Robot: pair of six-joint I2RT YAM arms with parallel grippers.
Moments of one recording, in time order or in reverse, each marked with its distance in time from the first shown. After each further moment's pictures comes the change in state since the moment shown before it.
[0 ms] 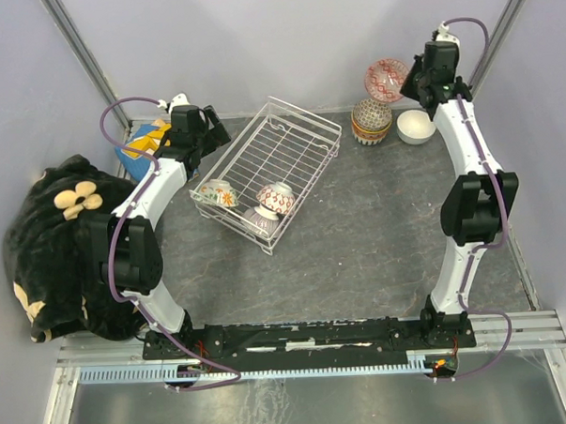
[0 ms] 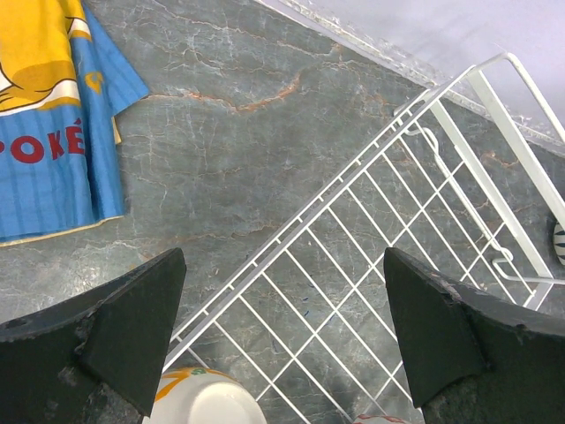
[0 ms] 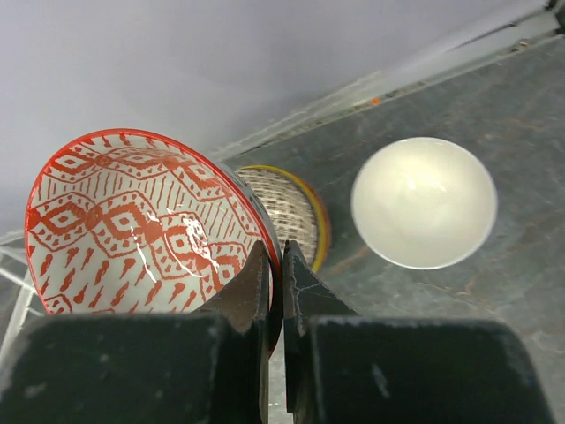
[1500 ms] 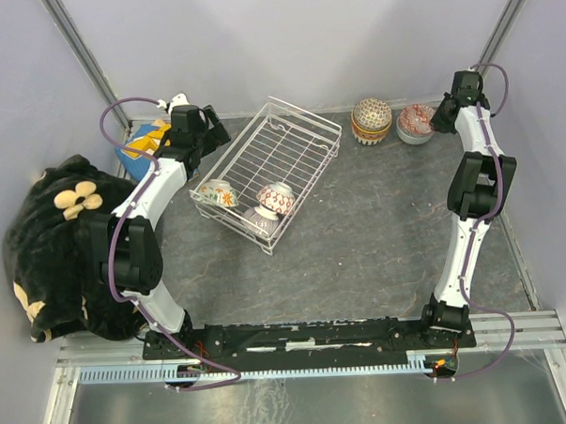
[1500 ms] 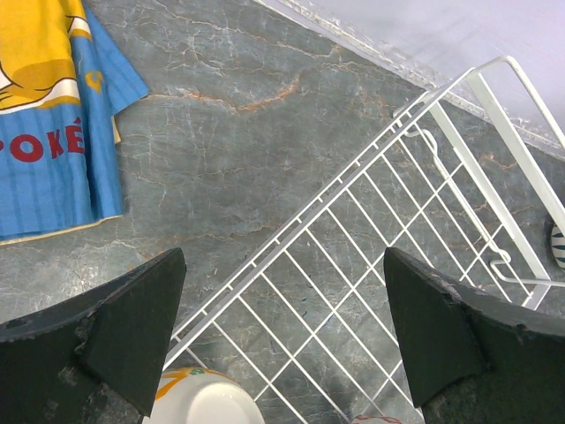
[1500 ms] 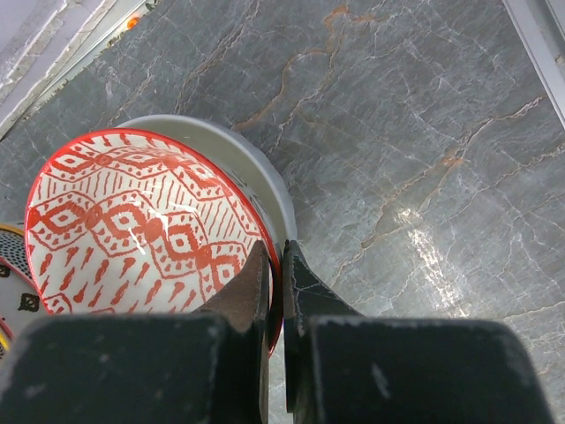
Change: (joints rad) left arm 0.000 0.000 0.001 0.000 -0.002 -0.001; right arm -0.248 0.375 0.174 -0.179 -0.055 -0.016
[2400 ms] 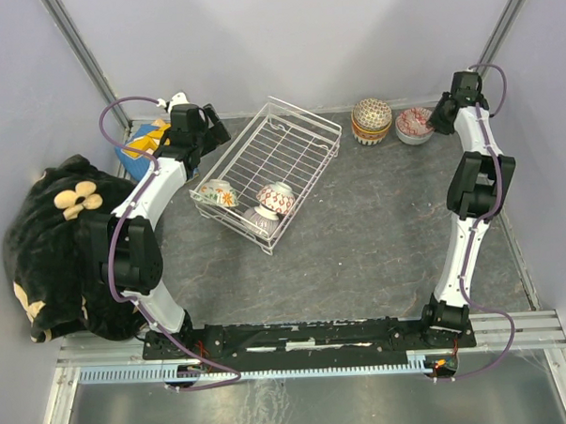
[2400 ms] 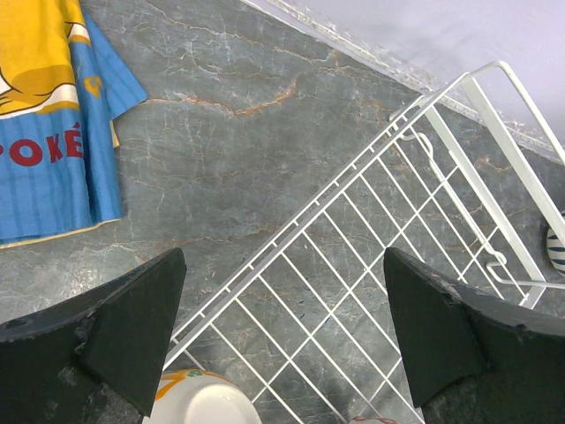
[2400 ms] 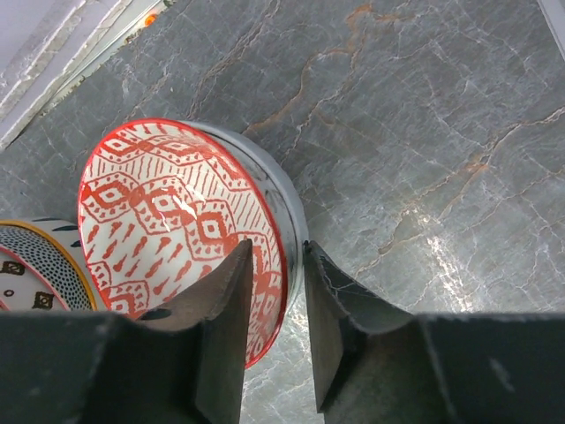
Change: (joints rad) left arm 0.000 0.000 0.008 0.000 0.000 0.000; right arm 0.000 0.019 0.012 0.010 -0.032 0.010
